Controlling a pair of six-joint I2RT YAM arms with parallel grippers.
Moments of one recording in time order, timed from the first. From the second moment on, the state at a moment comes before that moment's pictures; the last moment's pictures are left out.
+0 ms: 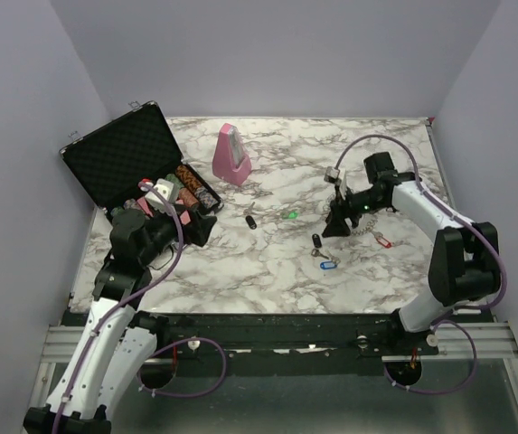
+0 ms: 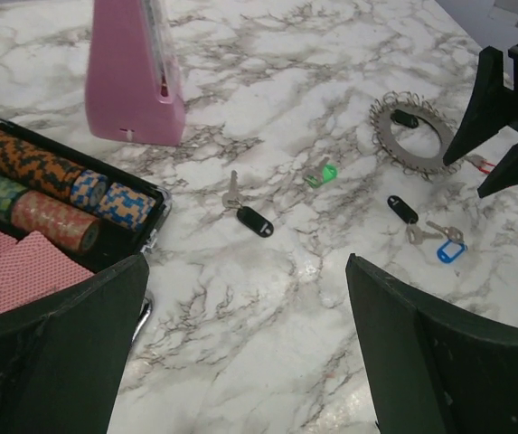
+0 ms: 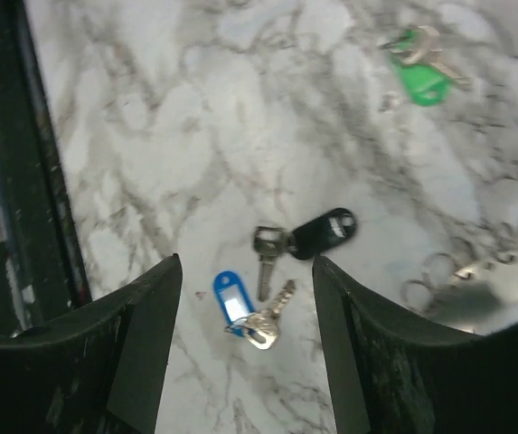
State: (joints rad) left arm -0.23 0.59 0.63 -0.22 0.31 -0.16; right arm 0.17 1.62 1.14 -0.73 -0.86 -0.69
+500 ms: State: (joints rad) left arm -0.39 0.84 0.71 -0.29 0.51 -0.26; right arm 0.17 1.56 0.97 -0.95 -0.97 -1.23
